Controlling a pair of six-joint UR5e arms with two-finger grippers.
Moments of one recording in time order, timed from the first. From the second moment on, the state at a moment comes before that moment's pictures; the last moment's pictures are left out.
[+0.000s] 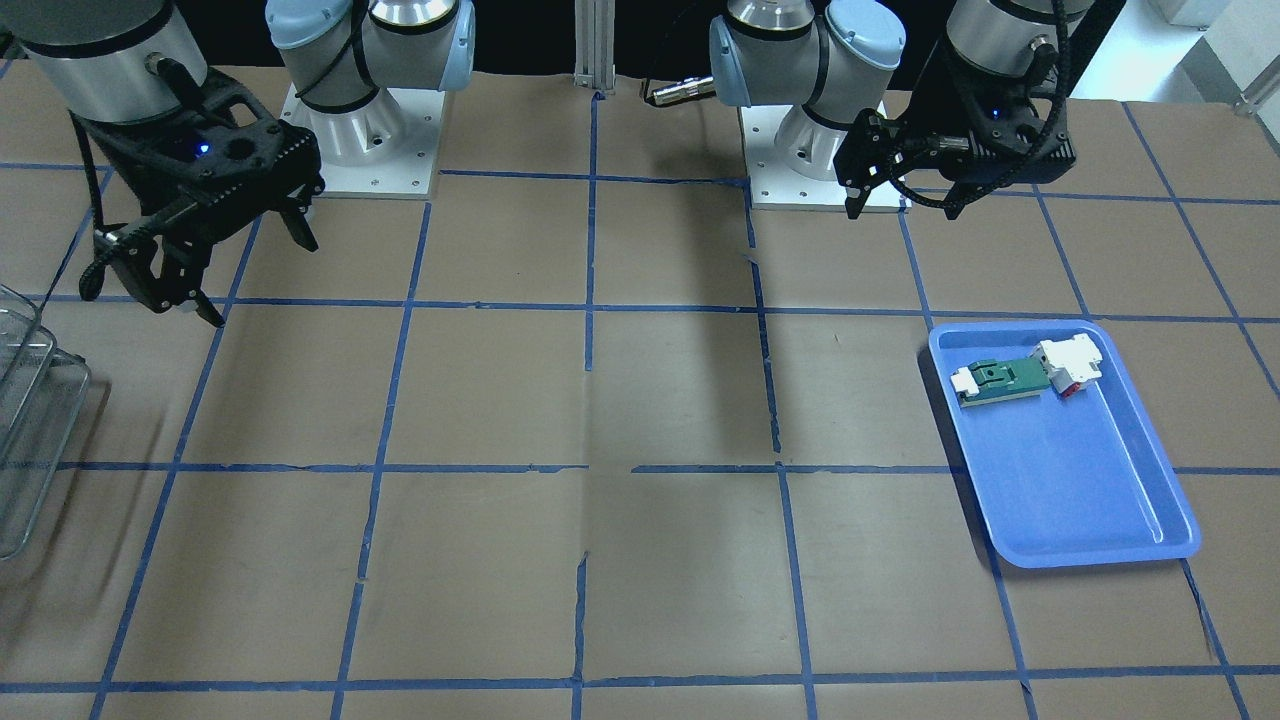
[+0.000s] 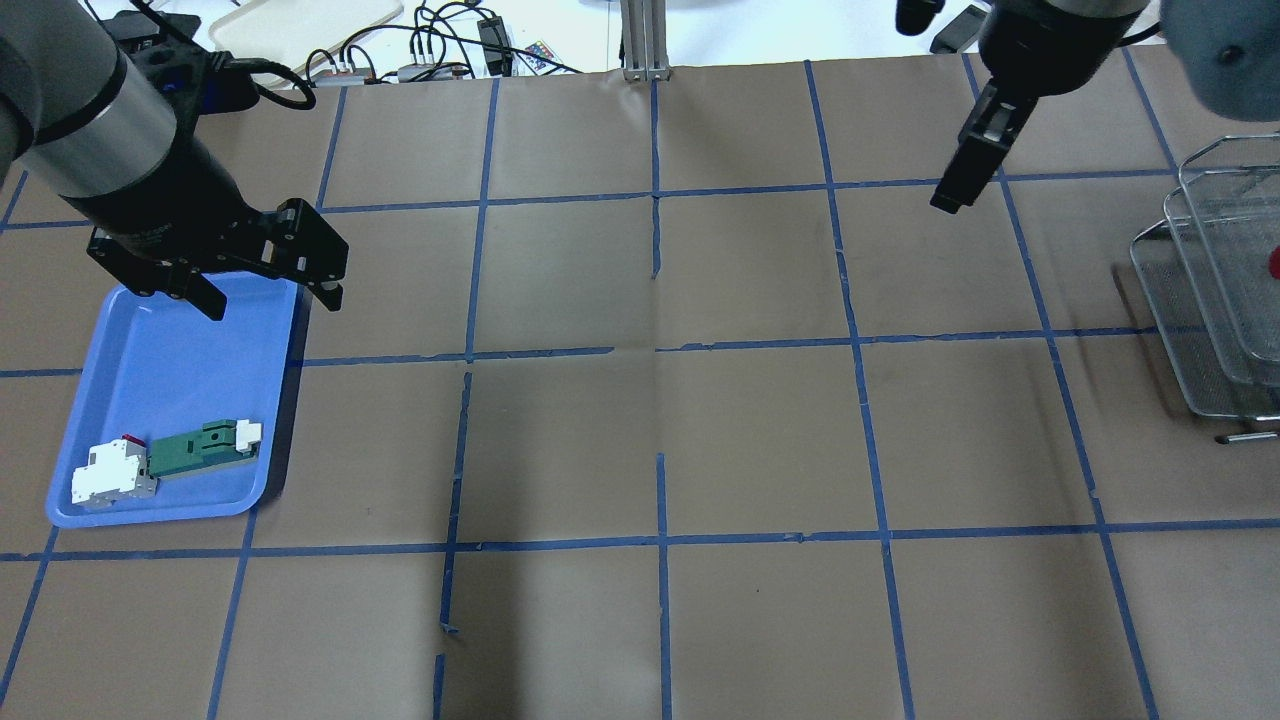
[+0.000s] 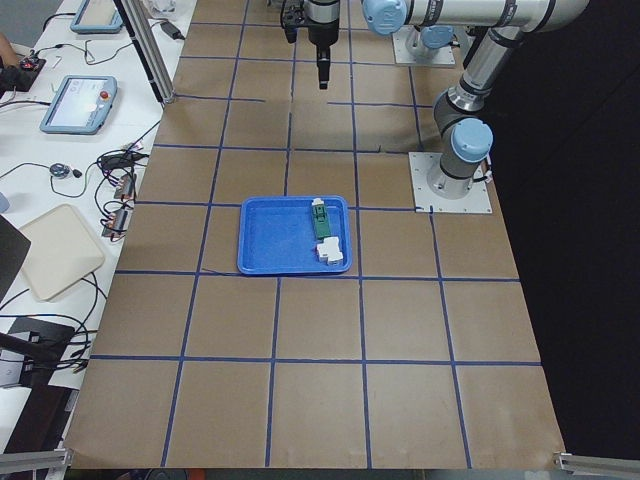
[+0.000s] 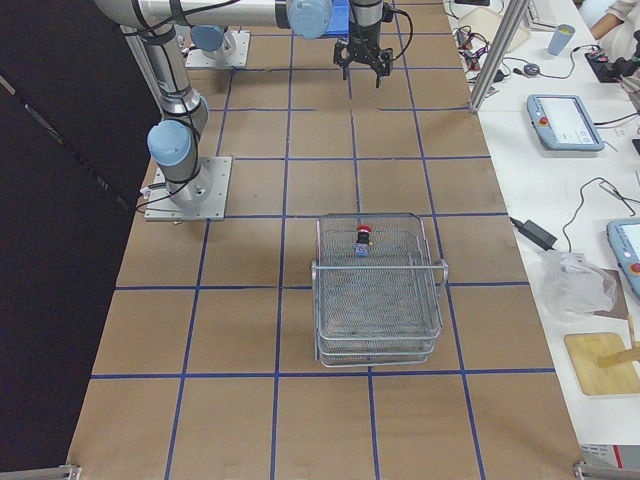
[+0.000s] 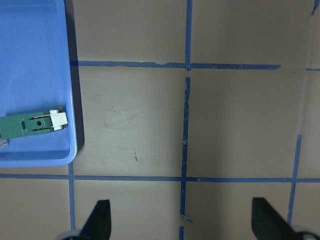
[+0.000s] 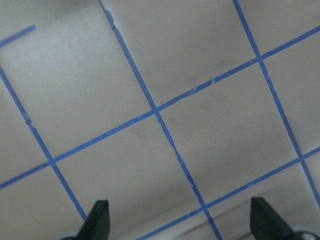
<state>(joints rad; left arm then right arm) -1.48 -1.43 -1.67 -1.63 1.56 0.06 1.56 -1.52 1.48 -1.61 -1.55 -0.91</state>
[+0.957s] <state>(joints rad) -1.47 -1.44 -1.68 -1.62 1.56 0.05 1.57 -1.50 1.45 -1.60 -1.55 -0.08</state>
